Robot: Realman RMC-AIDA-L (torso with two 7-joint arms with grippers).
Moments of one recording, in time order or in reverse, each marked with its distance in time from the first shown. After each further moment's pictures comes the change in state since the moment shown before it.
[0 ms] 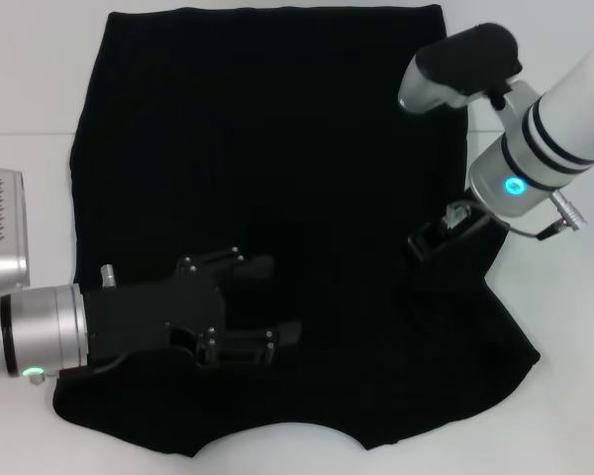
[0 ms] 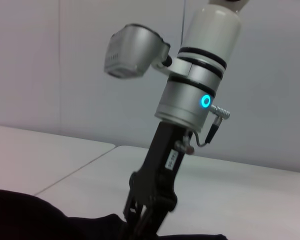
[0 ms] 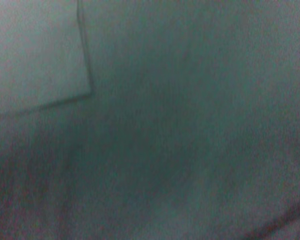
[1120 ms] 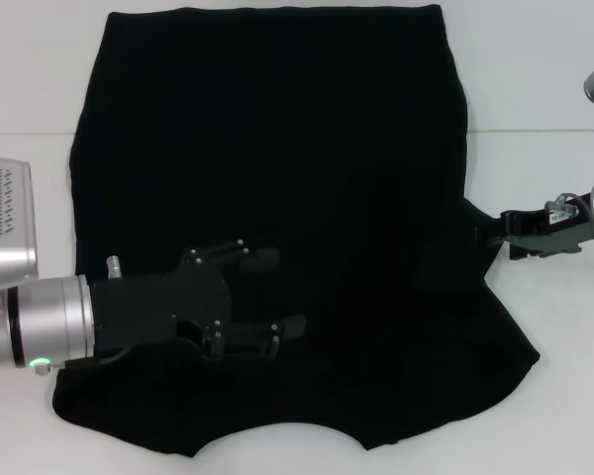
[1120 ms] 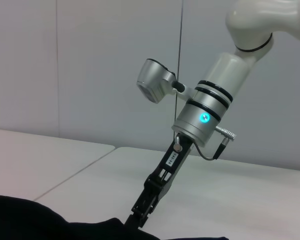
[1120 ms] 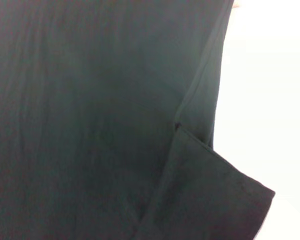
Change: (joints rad) left arm -0.017 0.000 0.008 0.000 -0.004 -0.014 0.004; right arm -0.194 -0.079 0.332 0.094 0.079 0.182 0.090
